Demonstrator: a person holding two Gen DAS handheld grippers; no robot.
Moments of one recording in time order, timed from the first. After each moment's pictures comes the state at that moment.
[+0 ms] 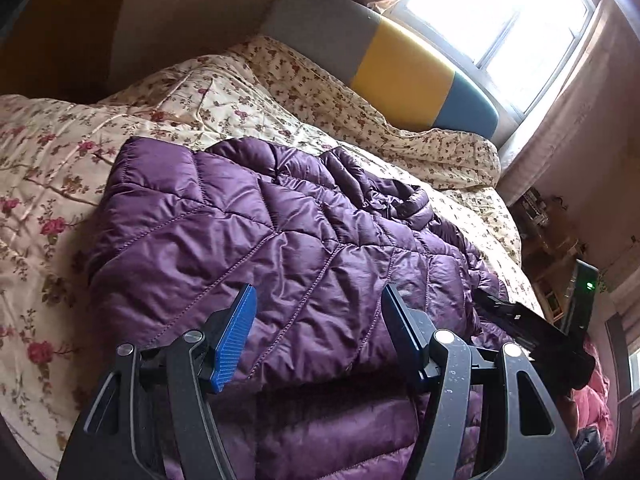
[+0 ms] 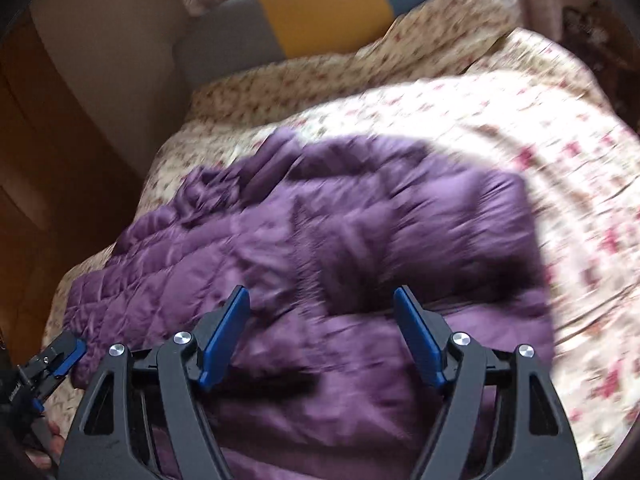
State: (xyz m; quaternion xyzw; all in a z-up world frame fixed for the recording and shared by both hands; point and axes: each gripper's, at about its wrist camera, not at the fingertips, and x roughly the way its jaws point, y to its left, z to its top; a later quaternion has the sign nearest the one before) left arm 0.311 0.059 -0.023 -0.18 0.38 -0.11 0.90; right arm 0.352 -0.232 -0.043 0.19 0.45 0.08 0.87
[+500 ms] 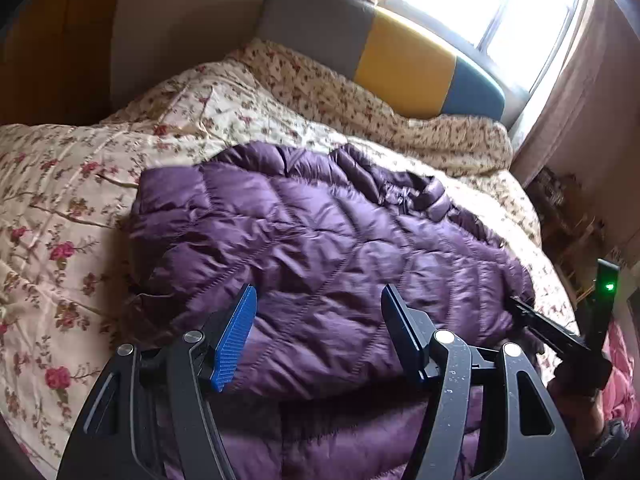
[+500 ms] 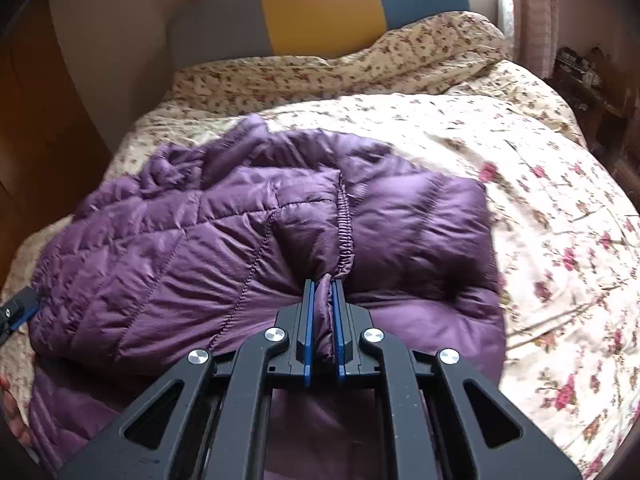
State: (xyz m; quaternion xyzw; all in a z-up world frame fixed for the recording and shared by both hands) left arm 0.324 0.052 -0.031 -0.13 0.40 -0.10 0.90; right arm 0.328 -0.252 -0.045 0.09 0.44 -0.01 0.90
